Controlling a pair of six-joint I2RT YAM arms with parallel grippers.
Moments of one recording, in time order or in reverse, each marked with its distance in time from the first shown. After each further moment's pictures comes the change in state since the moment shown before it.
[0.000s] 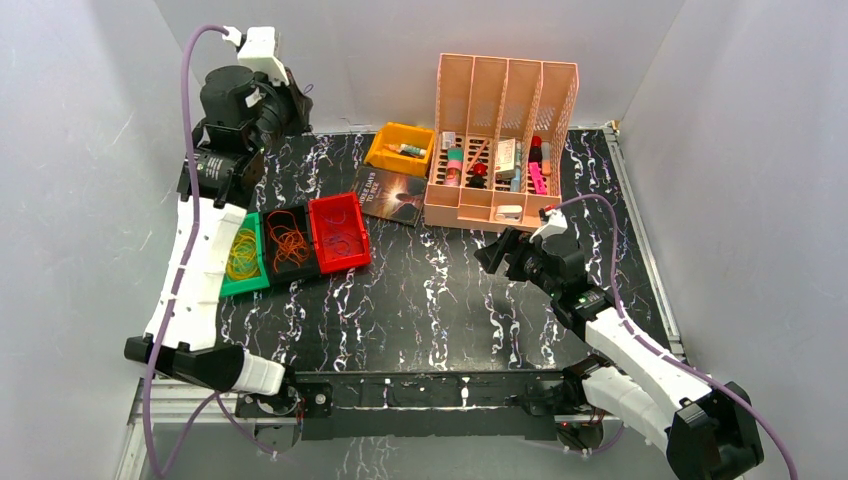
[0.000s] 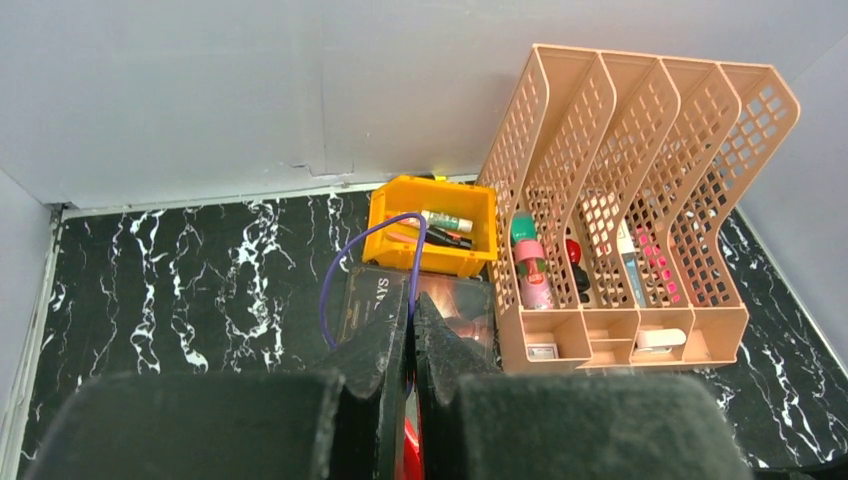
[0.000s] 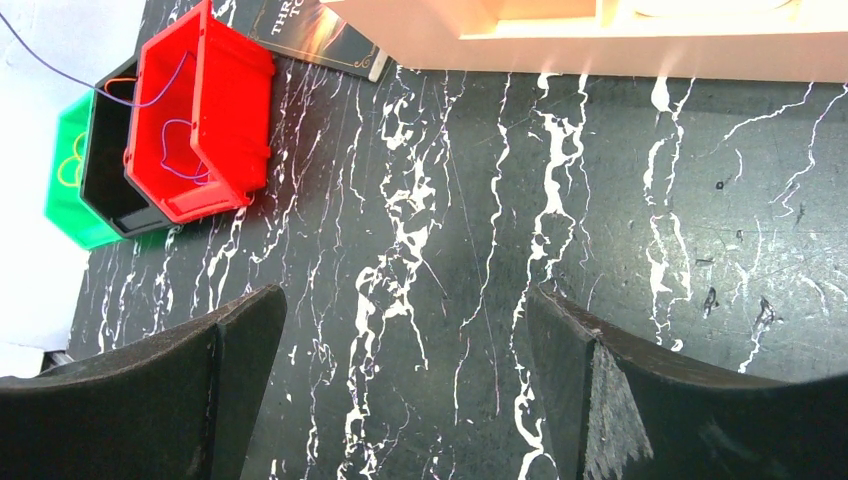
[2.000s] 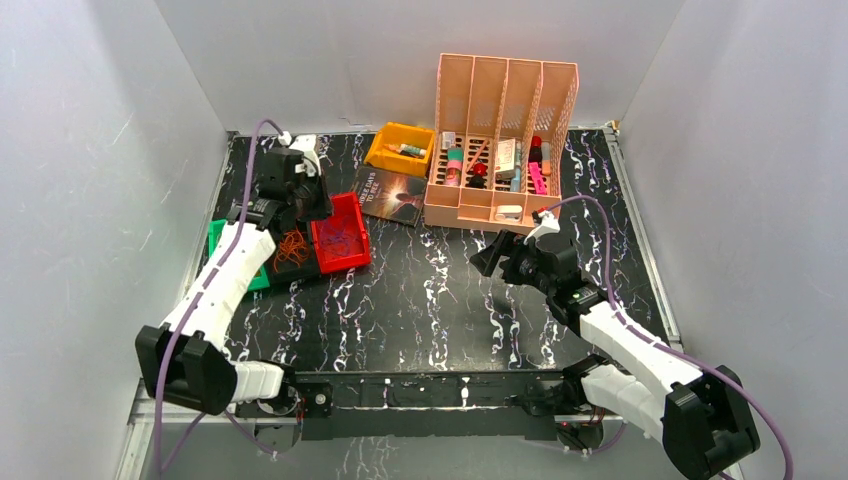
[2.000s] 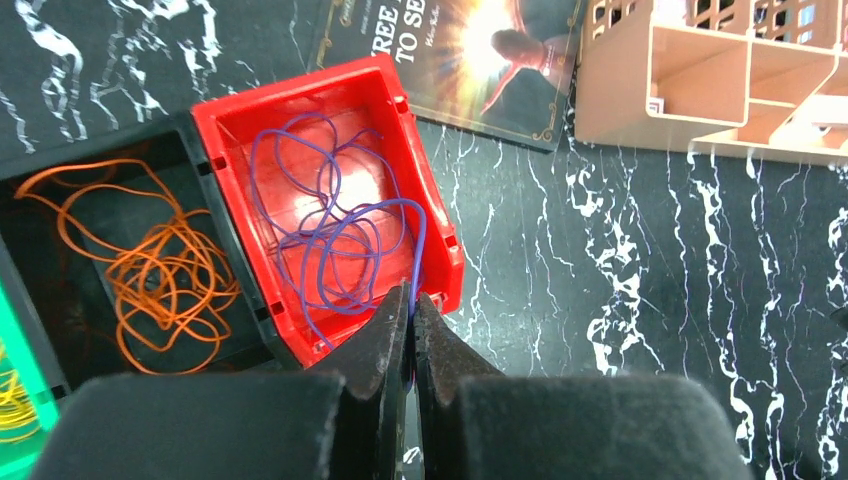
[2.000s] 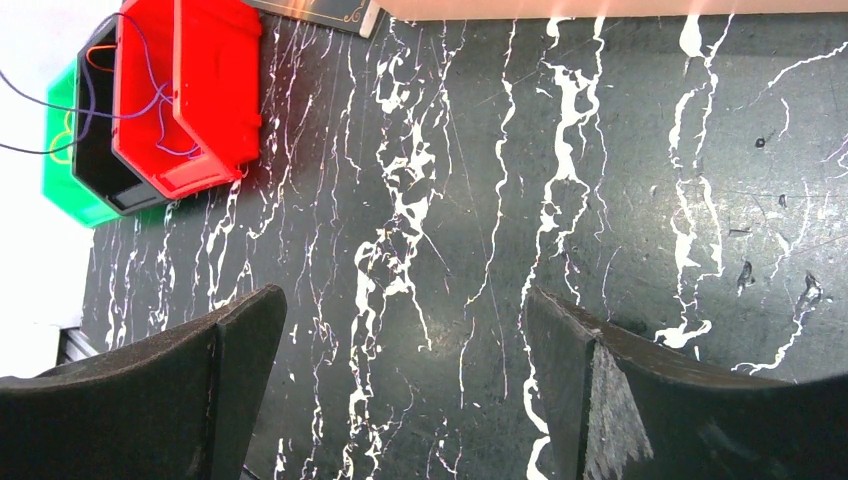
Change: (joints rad) left arm 0.000 -0.135 -0.666 0.029 0.029 -0.095; right arm 0.000 0.074 -0.003 0.008 -0.052 0.037
